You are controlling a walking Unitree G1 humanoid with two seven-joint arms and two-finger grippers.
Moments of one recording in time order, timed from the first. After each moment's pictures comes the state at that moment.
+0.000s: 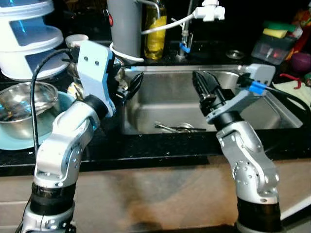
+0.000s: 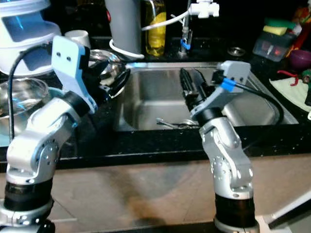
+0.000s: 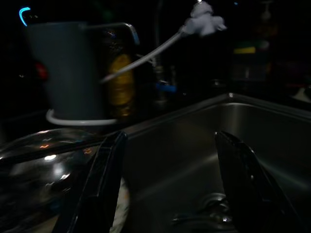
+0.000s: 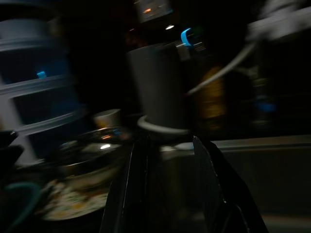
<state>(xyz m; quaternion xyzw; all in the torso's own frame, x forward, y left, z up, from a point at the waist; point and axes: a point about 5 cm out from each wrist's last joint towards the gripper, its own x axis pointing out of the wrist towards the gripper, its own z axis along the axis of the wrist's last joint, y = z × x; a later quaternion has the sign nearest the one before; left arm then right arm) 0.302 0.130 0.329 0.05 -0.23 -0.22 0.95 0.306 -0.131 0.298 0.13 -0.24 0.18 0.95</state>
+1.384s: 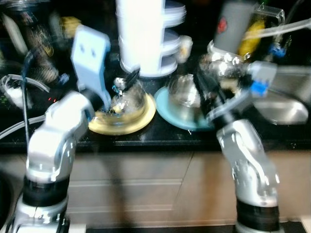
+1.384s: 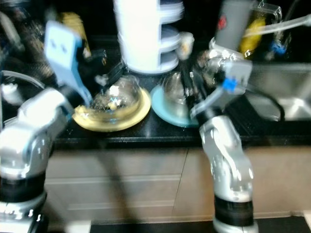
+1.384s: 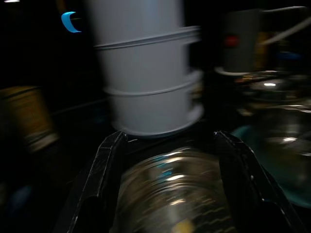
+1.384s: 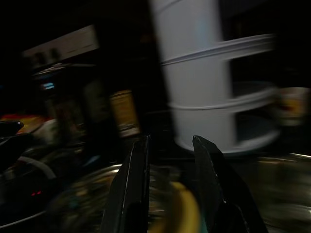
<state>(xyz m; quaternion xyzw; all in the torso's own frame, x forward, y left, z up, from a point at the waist) 0.305 0.143 0.342 0.08 -0.22 -0.18 0.95 0.305 -0.127 0.299 0.14 -0.23 0.19 0.94</state>
